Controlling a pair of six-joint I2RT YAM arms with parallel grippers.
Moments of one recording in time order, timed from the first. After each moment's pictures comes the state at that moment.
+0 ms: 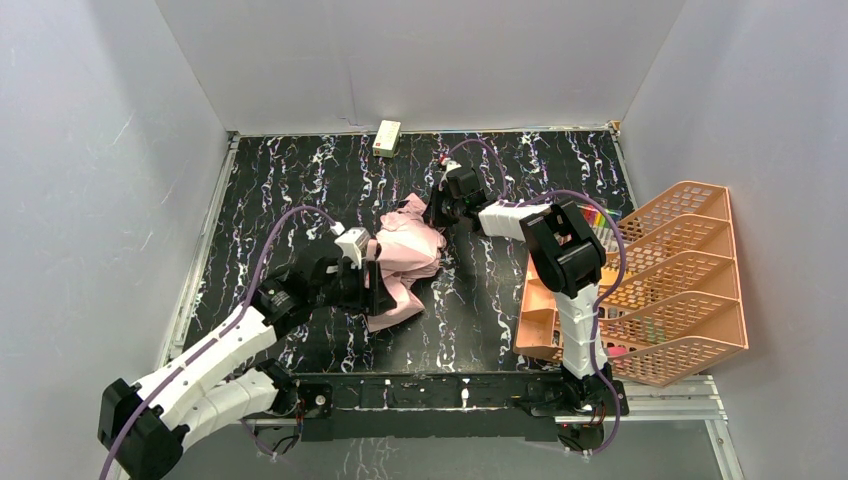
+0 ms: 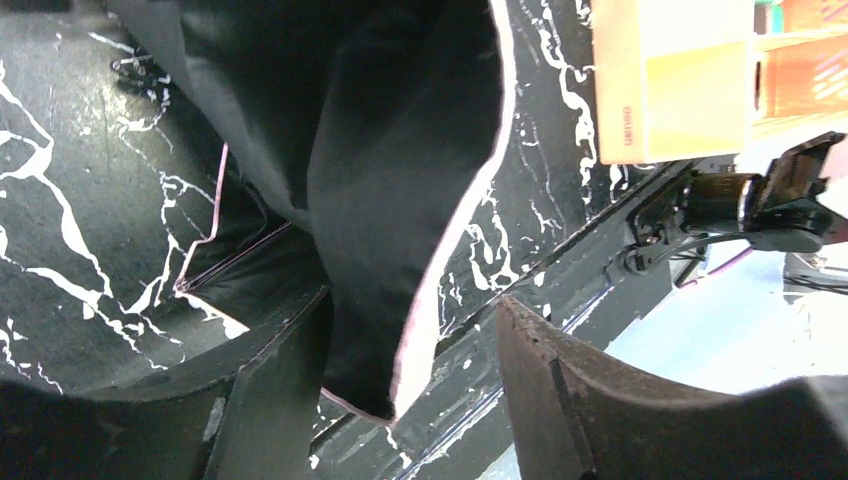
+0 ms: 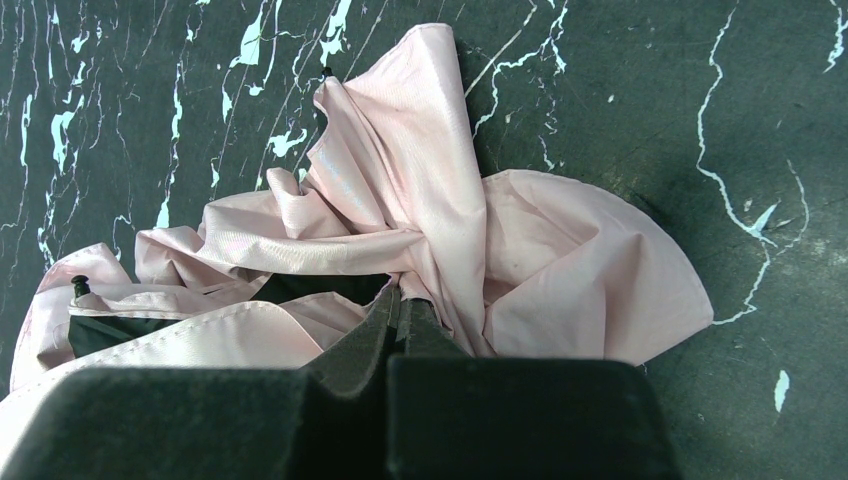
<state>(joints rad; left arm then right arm) -0.67 0.89 0.67 -0.48 0.26 -0.54 0.56 2.14 1.33 0.15 -0.26 0.47</state>
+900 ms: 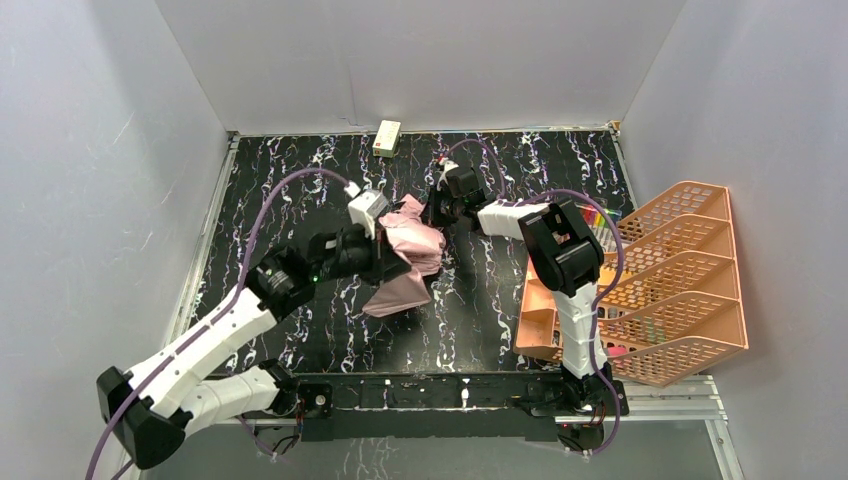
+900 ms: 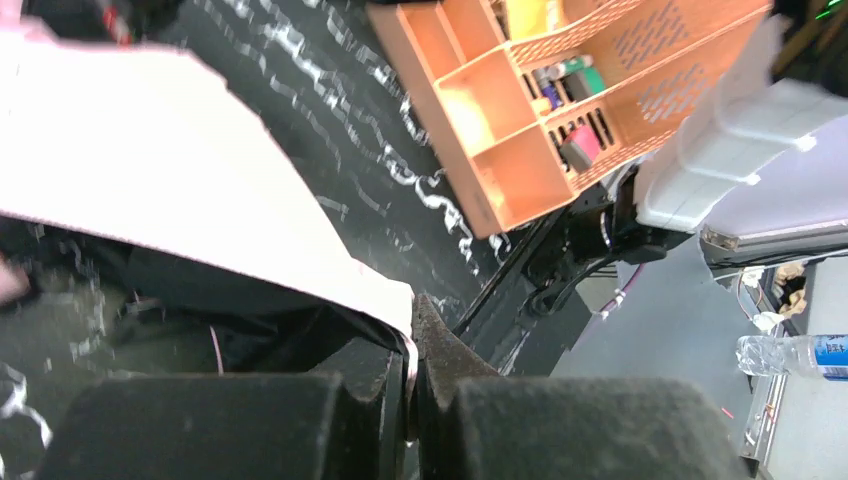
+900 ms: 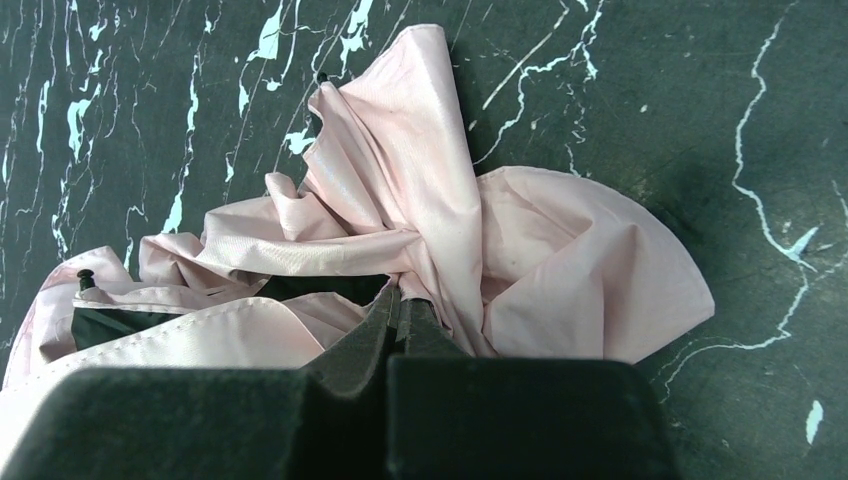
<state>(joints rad) -0.74 0.93 0.86 -0.38 0.29 -0.47 0.56 2.15 1.35 0.16 -0.29 0.47</state>
